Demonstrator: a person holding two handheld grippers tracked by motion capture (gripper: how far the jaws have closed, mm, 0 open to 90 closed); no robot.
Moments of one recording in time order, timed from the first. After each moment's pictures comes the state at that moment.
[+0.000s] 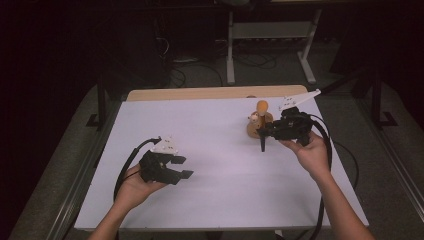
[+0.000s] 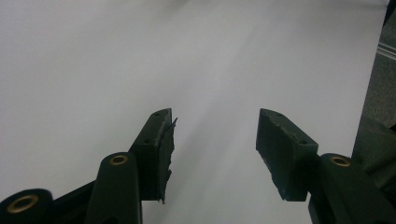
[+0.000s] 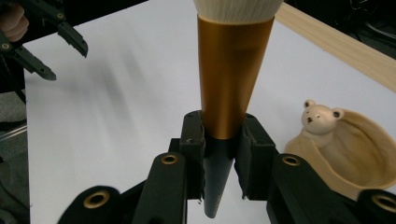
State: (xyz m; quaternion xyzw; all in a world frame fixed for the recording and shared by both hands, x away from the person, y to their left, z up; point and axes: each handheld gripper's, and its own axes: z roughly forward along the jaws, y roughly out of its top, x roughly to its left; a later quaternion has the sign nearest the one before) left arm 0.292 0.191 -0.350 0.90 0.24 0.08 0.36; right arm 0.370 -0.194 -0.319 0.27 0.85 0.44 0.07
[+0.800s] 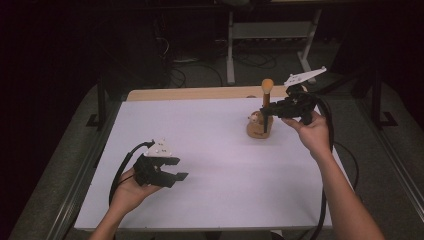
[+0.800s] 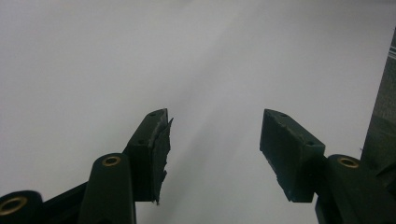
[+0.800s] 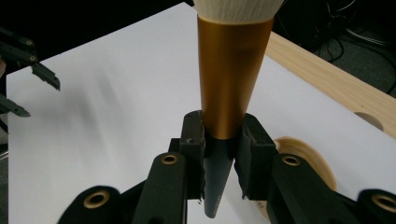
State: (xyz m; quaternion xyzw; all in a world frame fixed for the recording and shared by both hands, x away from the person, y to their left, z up) left arm 0.286 0.205 -0.356 0.89 0.25 0.09 0.36; right arm 0.413 -0.207 -0.292 0.29 0.84 0.46 0.07
